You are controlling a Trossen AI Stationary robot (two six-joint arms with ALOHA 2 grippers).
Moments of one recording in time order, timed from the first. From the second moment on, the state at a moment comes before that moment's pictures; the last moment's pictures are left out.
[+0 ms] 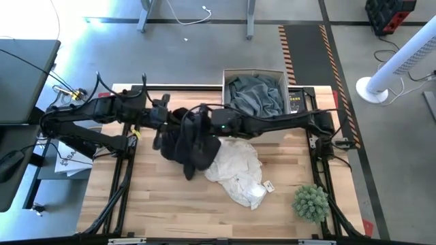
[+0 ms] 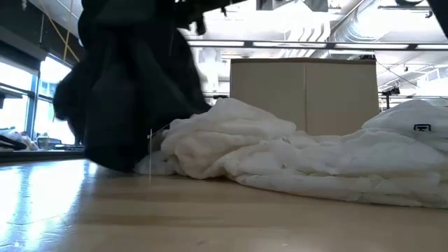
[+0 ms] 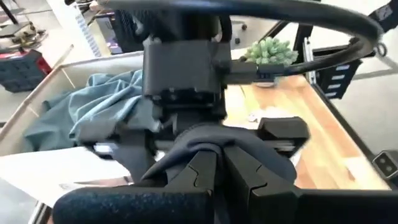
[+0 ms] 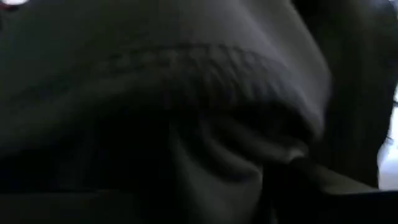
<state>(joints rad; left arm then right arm) 0.00 0.98 1.20 -0.60 0.01 0.15 0.00 2.01 1.65 0.15 0.05 -0.02</state>
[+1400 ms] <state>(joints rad) -0.01 0.60 0.77 -0.72 -0.45 -0.23 -0.11 1.39 1.86 0.13 1.17 -0.82</state>
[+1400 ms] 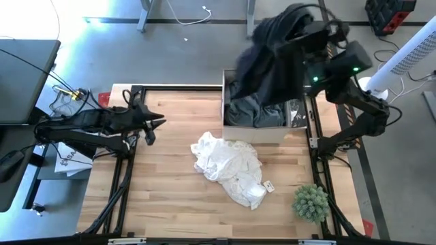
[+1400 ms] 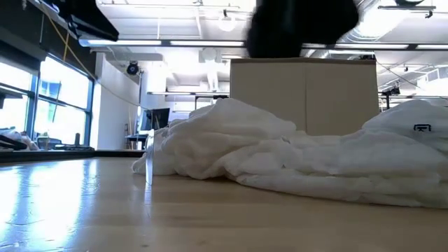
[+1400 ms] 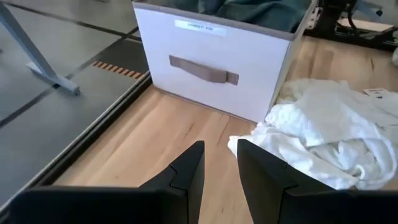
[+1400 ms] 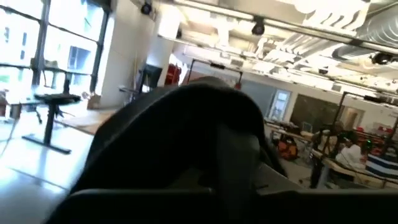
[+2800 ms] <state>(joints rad) -0.01 0.60 0.76 -0.70 -0.45 -0.24 -0.50 1.58 0.94 -0.29 0.21 0.31</state>
